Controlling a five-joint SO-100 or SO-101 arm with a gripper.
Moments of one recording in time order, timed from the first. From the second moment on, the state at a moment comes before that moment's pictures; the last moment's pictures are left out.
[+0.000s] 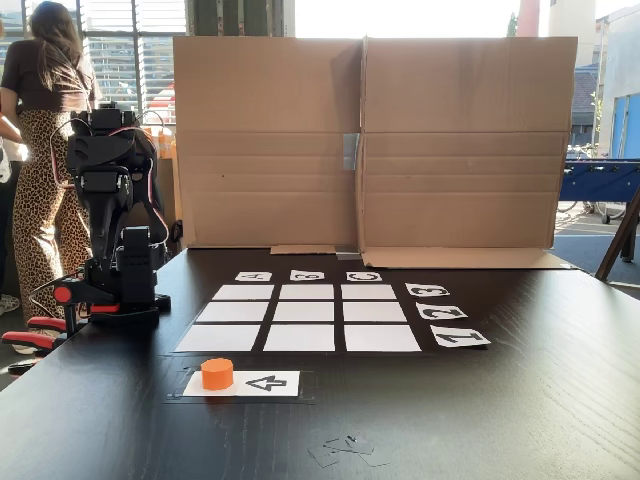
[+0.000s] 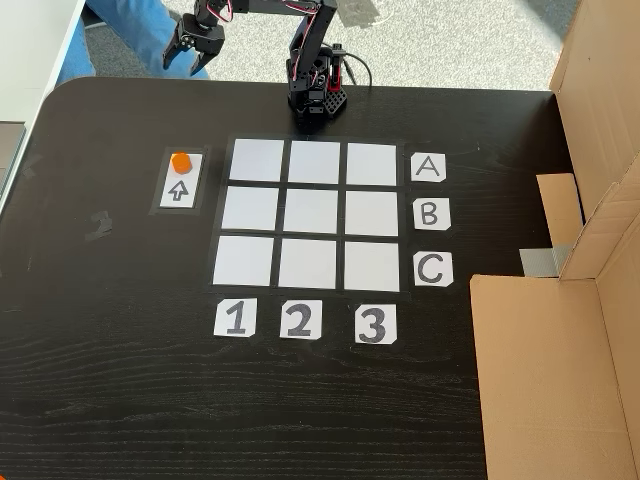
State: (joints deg) arm 74.9 107.8 94.9 80.8 83.1
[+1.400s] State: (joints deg) arm 60.2 68.7 68.6 83.1 58.4
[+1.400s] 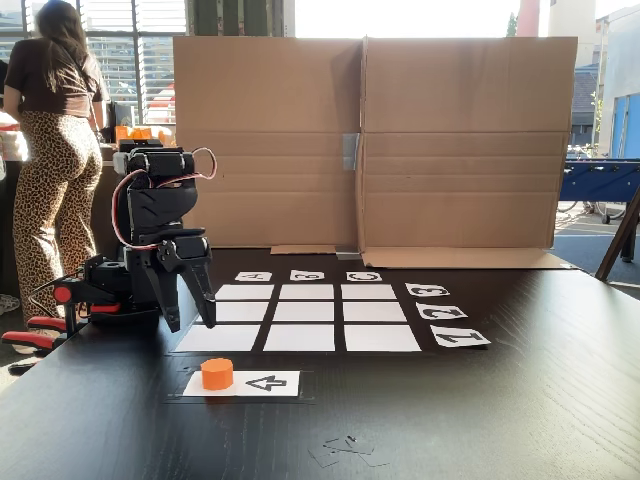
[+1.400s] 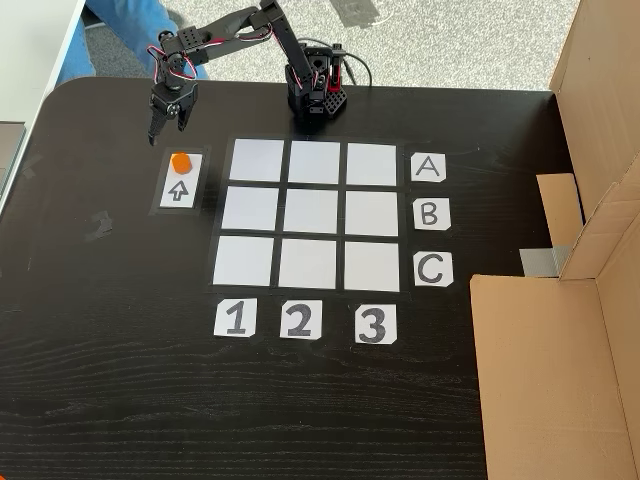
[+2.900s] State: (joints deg) arm 55.3 52.8 60.3 82.6 46.8
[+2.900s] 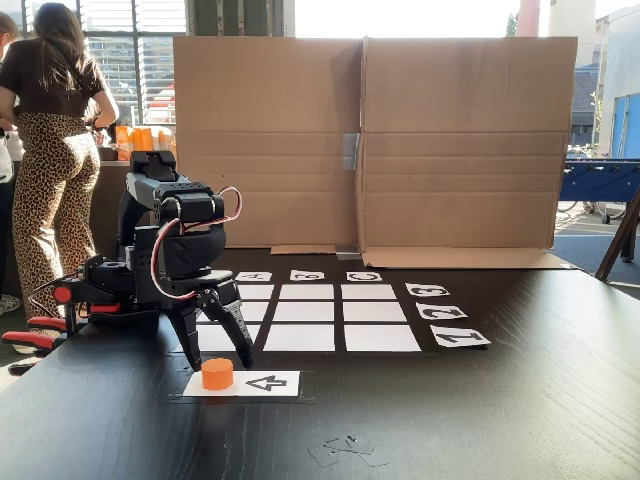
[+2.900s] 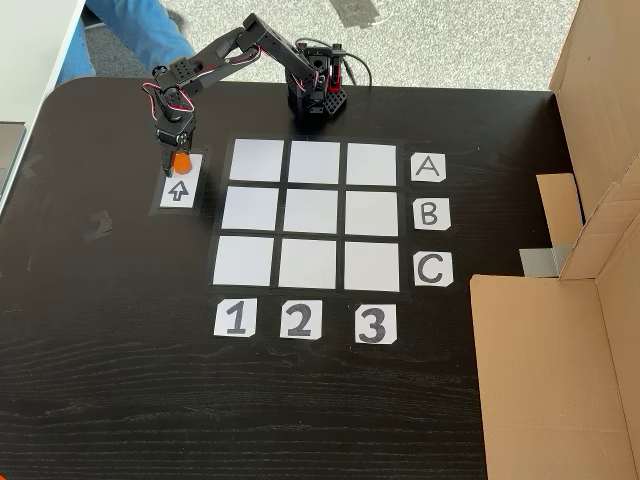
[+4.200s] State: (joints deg) arm 54.1 85.2 84.6 77.6 18.8
